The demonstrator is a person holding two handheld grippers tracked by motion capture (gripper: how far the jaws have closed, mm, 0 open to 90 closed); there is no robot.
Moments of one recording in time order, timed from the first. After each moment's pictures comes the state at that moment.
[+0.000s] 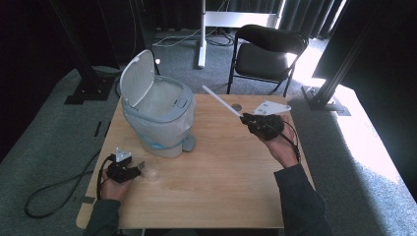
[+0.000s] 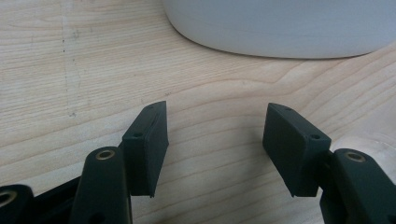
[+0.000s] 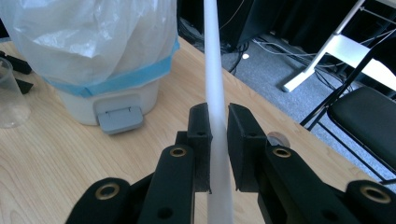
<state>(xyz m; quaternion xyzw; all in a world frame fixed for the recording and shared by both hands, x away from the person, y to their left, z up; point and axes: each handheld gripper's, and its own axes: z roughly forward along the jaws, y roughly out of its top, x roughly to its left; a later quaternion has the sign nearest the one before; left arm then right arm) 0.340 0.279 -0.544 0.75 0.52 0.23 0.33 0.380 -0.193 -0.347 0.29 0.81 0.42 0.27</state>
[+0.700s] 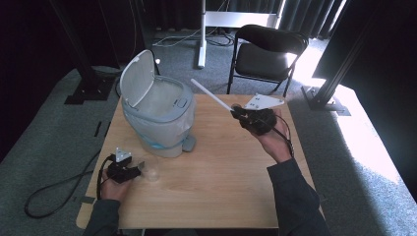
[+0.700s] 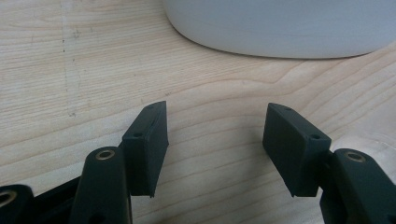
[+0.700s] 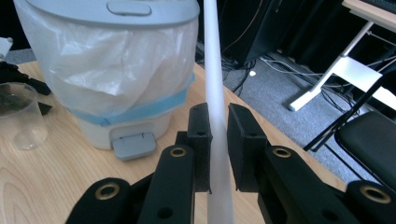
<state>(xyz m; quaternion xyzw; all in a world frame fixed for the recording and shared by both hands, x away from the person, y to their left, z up) 0.340 0.279 -0.543 0.75 0.52 0.23 0.33 0.381 -0.167 -0.324 0.27 0.81 0.44 0.27</state>
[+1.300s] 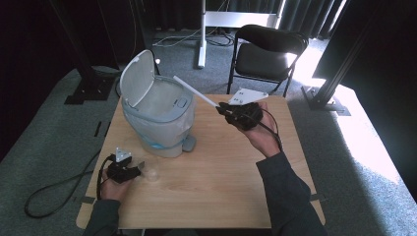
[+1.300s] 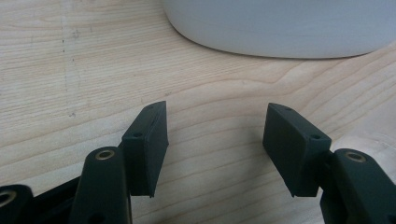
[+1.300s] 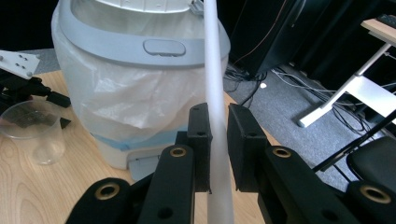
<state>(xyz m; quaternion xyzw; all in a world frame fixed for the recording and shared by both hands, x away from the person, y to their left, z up) 0.340 0.279 -0.543 0.75 0.52 0.23 0.33 0.383 -0.128 -0.305 0.23 0.82 0.45 0.27</state>
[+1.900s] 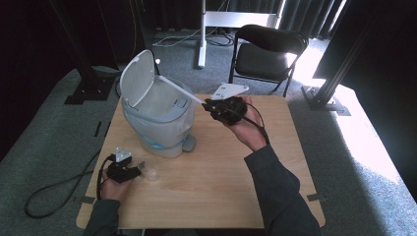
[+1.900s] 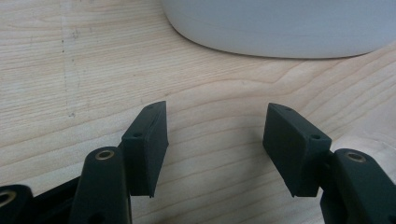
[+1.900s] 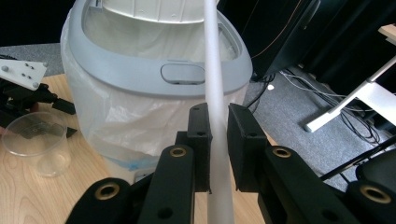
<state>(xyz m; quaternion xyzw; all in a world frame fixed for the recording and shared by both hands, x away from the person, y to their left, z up) 0.340 0.280 -0.543 0.75 0.52 0.23 0.33 0.394 -0.089 -0.297 0.21 0.84 0.43 0.26</state>
